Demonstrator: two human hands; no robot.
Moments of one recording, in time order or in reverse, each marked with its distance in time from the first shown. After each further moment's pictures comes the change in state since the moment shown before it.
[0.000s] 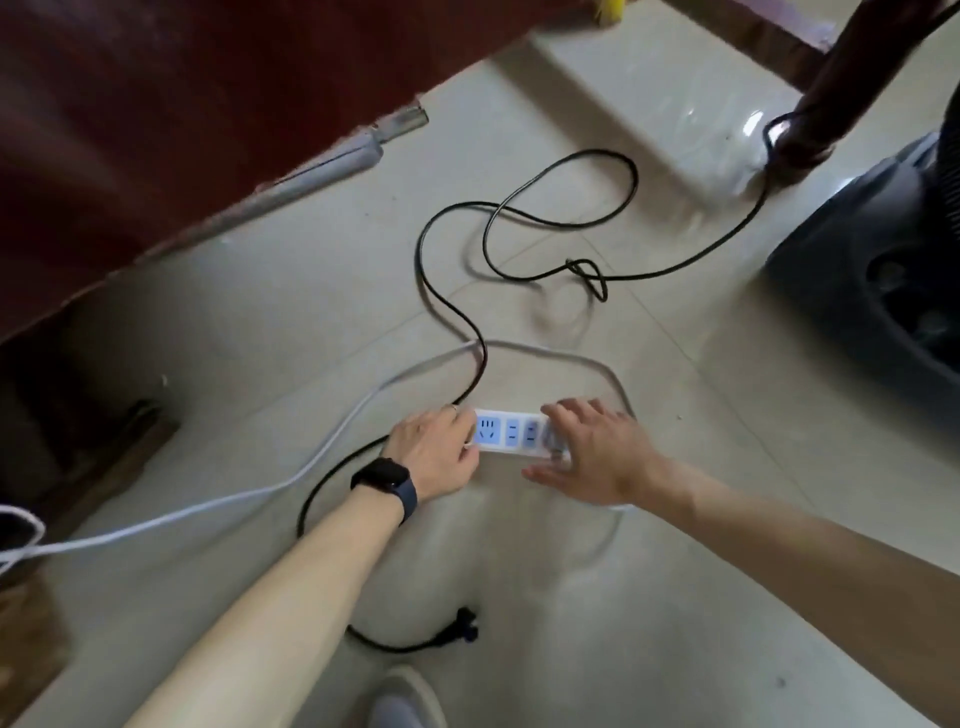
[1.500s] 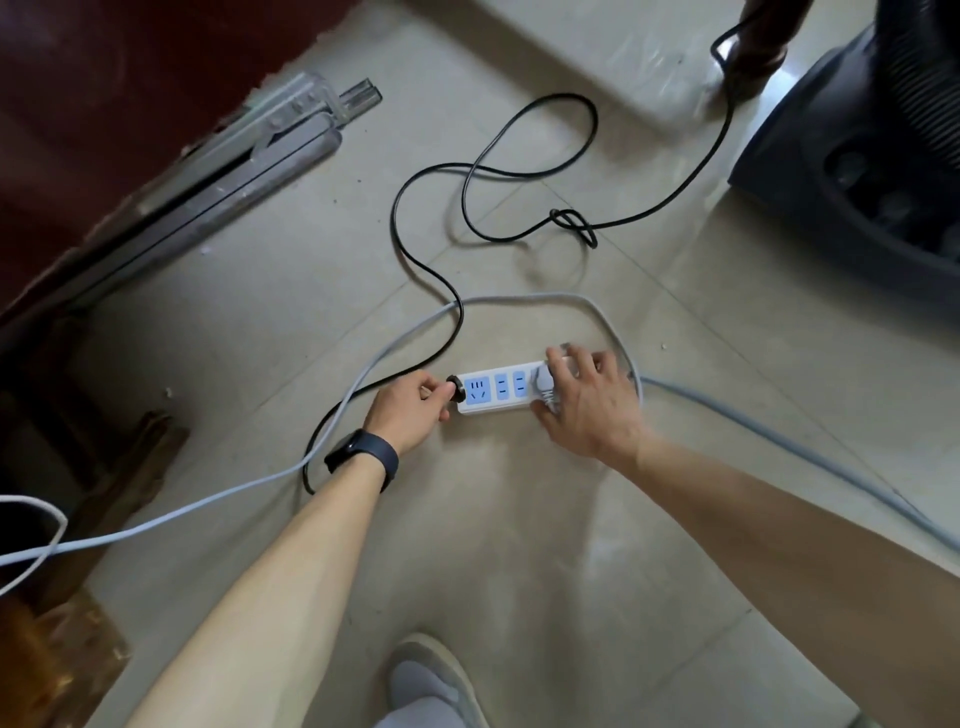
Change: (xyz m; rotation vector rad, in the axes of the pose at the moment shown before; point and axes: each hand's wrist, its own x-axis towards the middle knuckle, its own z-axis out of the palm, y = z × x) left_hand -0.014 -0.004 -0.009 -0.579 -0.018 -0.405; right_hand -0.010 -0.005 0.053 0.010 0.227 0.237
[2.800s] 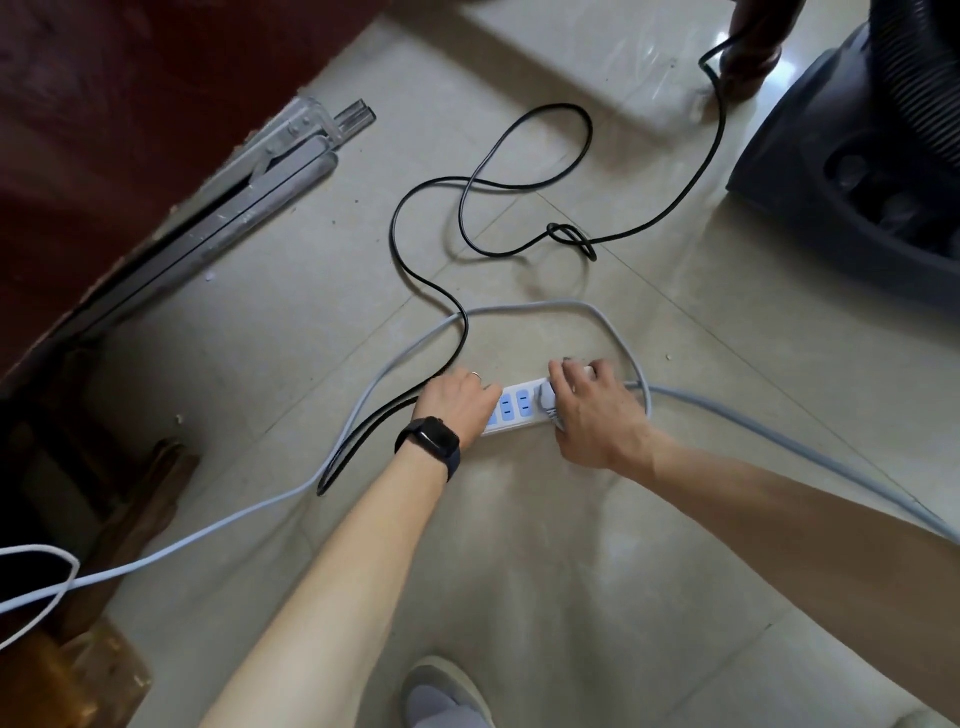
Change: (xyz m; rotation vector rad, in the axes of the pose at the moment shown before) left_hand 0.012 0.059 0.017 1.142 -0.059 0.489; right_hand 0.013 0.005 -0.010 -0.221 -0.159 -0.209
